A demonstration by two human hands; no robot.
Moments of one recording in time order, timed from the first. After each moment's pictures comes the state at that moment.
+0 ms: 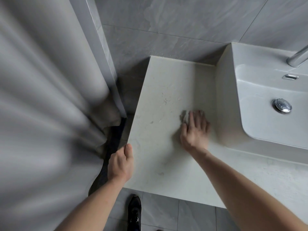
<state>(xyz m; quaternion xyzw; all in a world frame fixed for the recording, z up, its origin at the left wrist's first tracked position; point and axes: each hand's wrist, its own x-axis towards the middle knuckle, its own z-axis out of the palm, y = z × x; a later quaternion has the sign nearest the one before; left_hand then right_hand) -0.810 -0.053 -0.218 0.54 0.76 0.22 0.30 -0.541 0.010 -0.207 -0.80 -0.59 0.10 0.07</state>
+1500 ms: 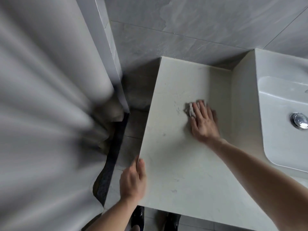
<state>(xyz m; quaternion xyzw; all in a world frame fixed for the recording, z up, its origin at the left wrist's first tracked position) -0.814 -0.051 -0.210 0.56 0.75 0.18 0.30 -0.523 0.102 -0.197 -0.72 -0.68 0.12 0.00</state>
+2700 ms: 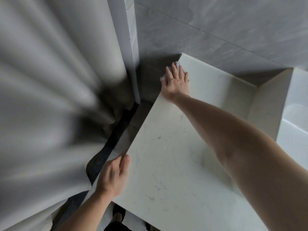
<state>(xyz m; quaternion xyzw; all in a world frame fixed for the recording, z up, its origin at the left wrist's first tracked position) -0.808 -0.049 -0.207 0.53 0.78 0.17 0.27 -0.644 0.283 -0.200 -0.62 -0.77 0.15 0.01</state>
